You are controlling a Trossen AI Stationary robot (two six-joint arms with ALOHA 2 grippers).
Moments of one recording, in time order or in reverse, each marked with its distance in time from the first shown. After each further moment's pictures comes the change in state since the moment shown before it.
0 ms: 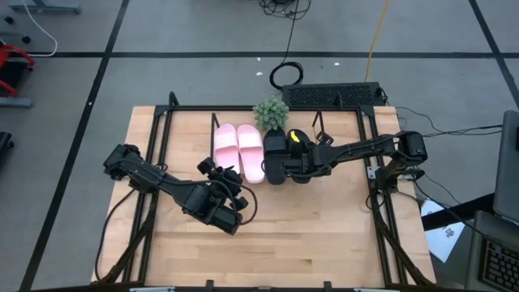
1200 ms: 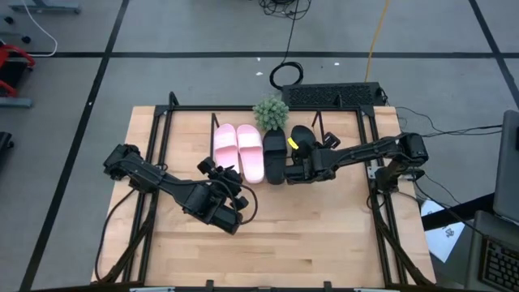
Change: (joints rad) left arm 0.005 0.000 0.000 0.002 -0.002 0.001; right arm 0.070 0.000 0.078 -0.254 0.105 0.215
